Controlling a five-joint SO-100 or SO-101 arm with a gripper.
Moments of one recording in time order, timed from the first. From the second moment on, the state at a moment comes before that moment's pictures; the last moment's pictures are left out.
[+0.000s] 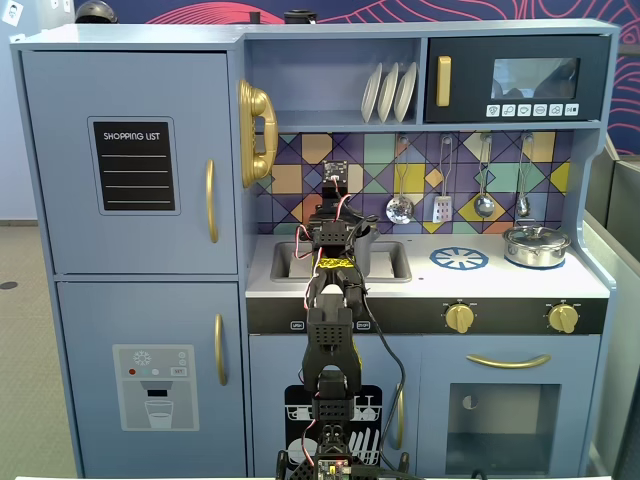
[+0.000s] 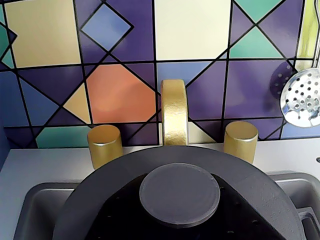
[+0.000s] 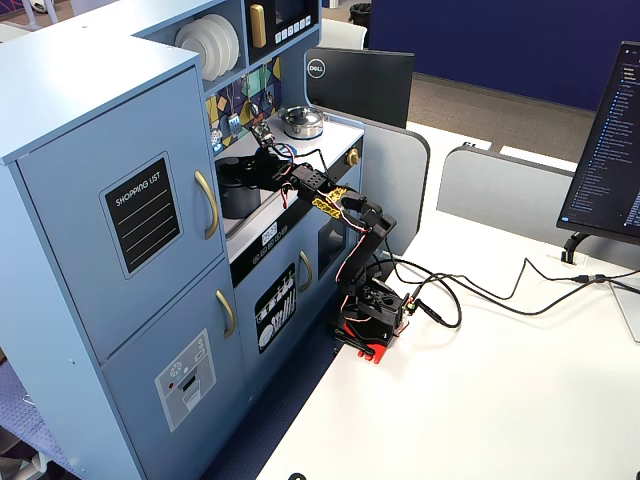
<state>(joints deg) 1.1 114.6 96.6 18.0 -92.2</state>
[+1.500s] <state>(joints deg) 2.3 115.3 99.2 16.4 -92.2</state>
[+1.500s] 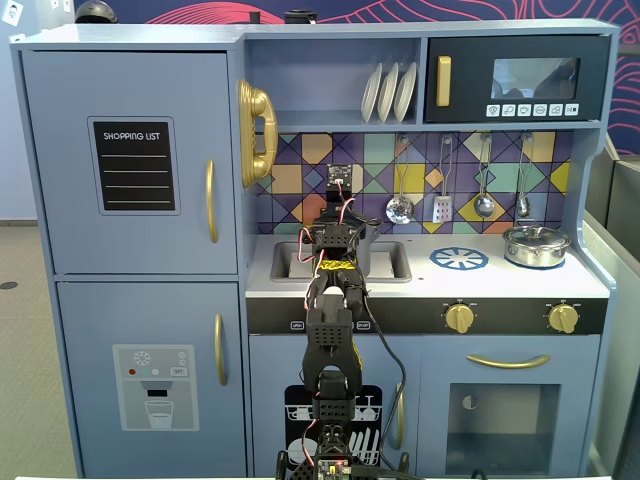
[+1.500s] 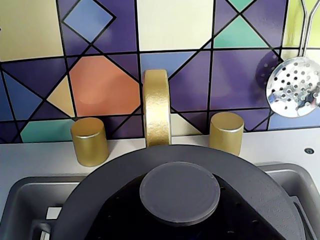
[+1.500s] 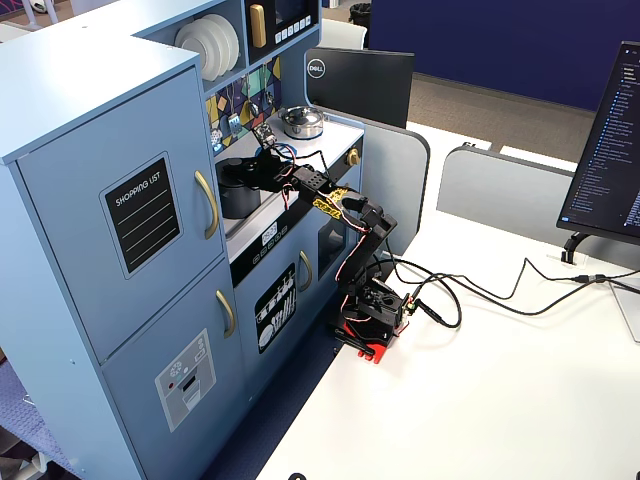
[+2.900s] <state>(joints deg) 1.2 137.9 100.5 46.5 -95.4</state>
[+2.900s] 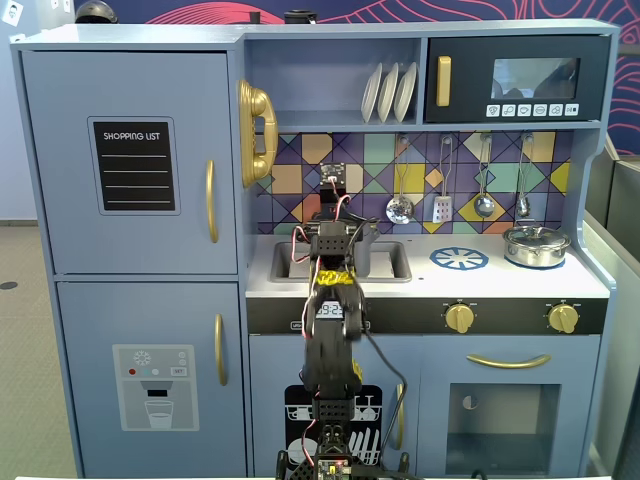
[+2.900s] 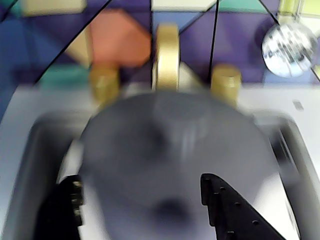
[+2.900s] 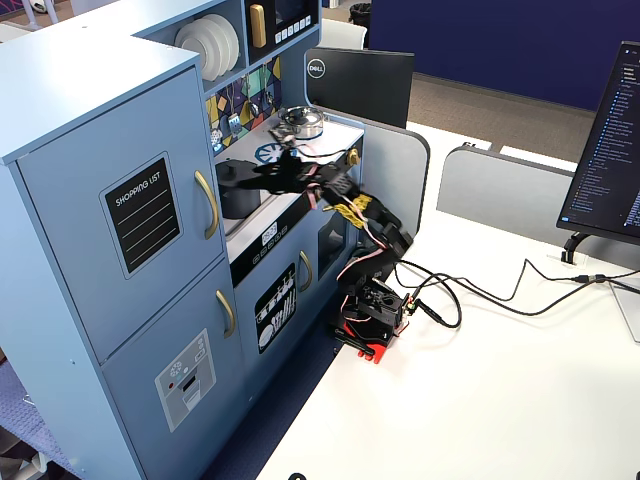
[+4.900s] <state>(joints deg) -3.0 182.5 172.1 77.5 -87.7</state>
